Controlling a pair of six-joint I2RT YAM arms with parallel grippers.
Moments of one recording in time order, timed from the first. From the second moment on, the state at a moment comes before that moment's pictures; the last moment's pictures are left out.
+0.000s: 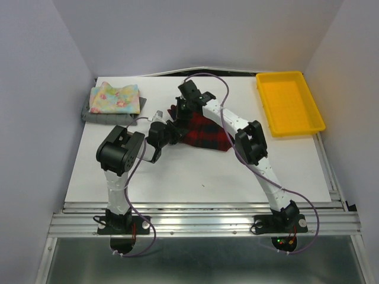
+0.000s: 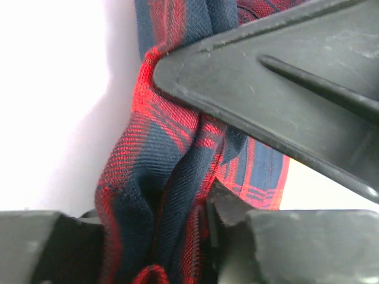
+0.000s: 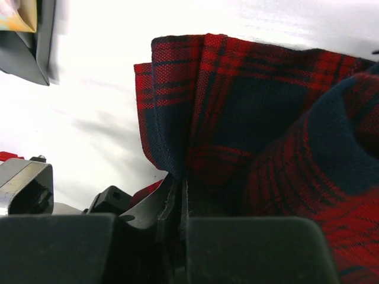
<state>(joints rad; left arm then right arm) -0.39 1.99 0.72 0.92 0.21 -1.10 0.65 2.53 2.37 -0.68 -0.17 0.62</state>
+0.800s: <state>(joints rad) -0.30 1.84 1.28 0.05 -0.06 -0.25 0.36 2.22 2.39 -0.59 -0.17 0.42</state>
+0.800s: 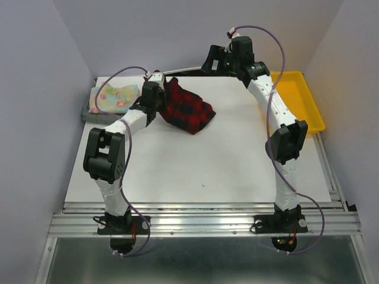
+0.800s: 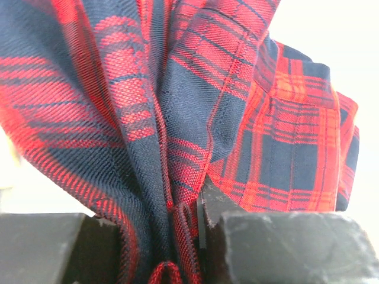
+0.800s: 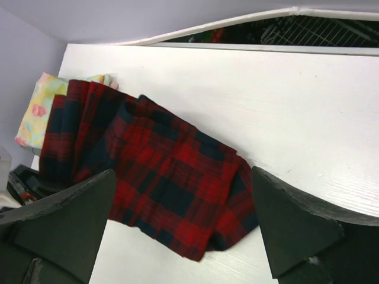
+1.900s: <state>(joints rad) -0.08 1.84 1.62 -0.19 -0.10 0.05 0.37 2.17 2.24 -0.59 -0.20 0.36</state>
